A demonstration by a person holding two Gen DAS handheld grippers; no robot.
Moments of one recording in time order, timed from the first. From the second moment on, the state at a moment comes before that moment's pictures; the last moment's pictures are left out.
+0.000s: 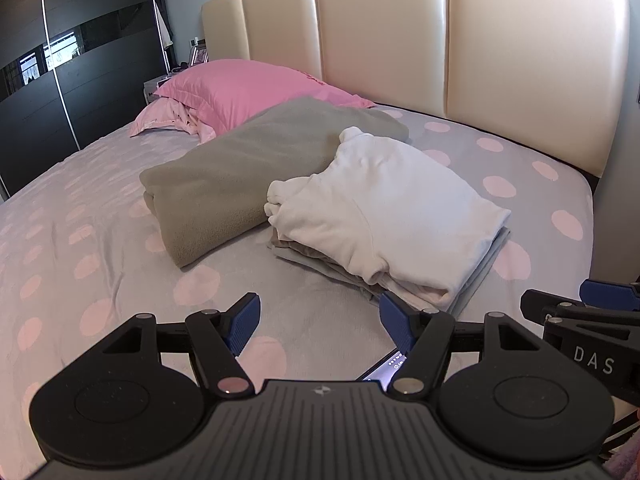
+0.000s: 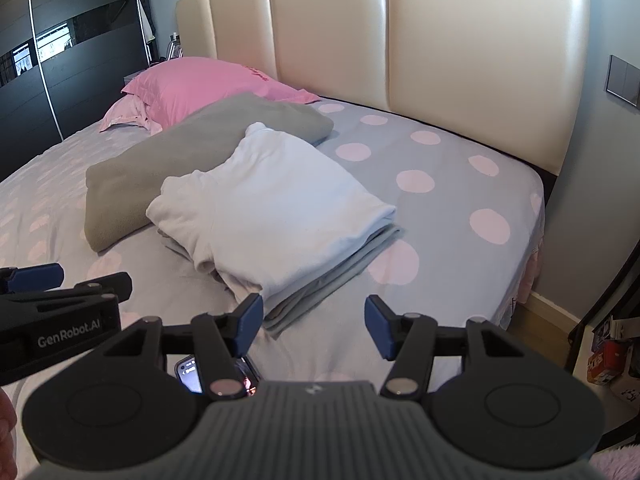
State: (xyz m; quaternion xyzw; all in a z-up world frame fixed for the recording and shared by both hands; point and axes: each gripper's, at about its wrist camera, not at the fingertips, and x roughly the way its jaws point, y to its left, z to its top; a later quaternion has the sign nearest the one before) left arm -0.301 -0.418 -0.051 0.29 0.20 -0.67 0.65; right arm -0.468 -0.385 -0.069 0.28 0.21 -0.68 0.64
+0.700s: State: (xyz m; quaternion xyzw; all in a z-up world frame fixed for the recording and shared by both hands) left arm -0.301 -0.416 -0.052 0.30 0.19 -0.68 0.64; right arm -0.466 -0.385 -0.068 0.28 0.20 -0.68 0.65
